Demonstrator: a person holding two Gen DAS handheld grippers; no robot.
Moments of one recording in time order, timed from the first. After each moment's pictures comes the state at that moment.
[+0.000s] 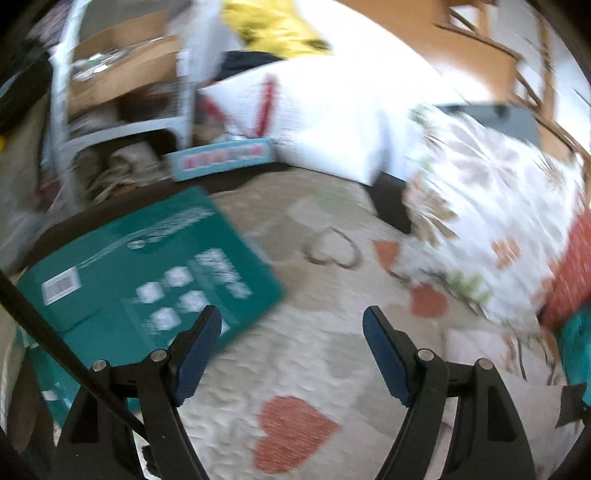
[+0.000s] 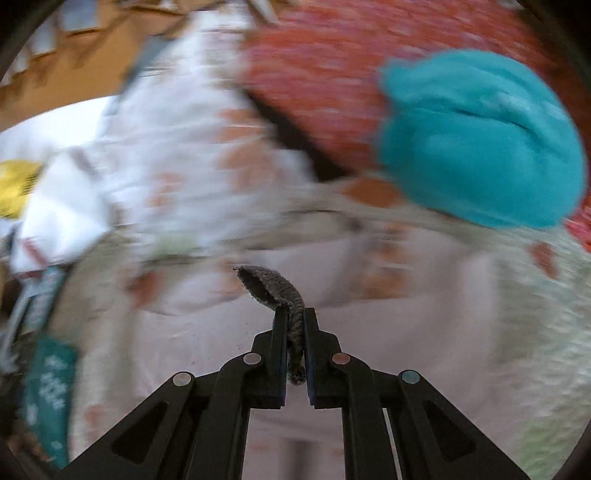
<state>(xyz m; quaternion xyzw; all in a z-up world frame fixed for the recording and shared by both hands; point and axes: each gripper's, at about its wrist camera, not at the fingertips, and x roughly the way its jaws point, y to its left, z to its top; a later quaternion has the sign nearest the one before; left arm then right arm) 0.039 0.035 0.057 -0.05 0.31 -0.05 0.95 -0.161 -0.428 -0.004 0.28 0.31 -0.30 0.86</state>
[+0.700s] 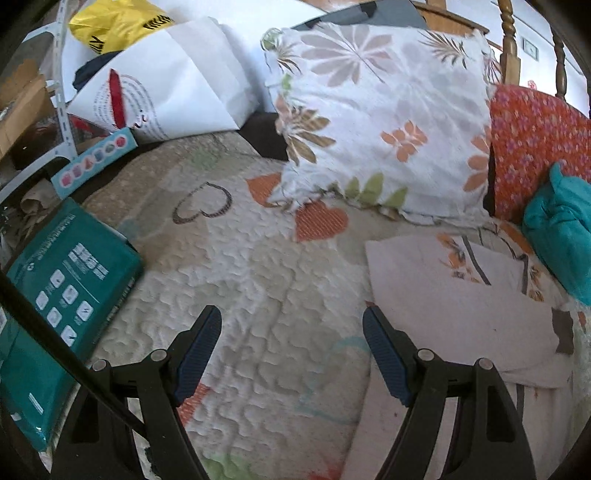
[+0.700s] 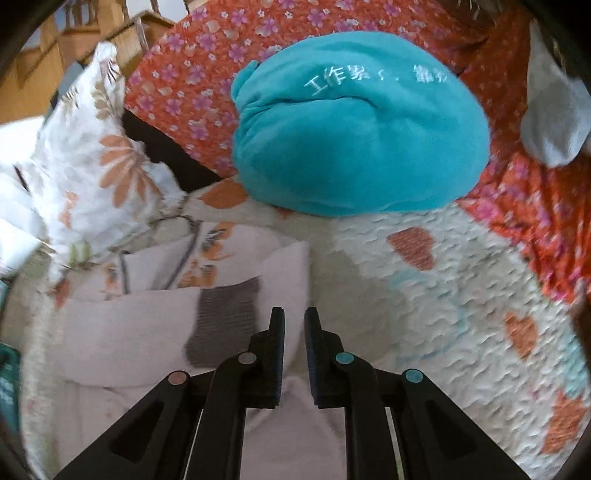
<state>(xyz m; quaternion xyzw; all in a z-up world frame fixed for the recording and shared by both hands) 0.019 -0.099 0.021 0.07 0.37 -0.18 0.91 -0.262 -0.493 -0.016 0.28 0.30 -0.34 0.84</state>
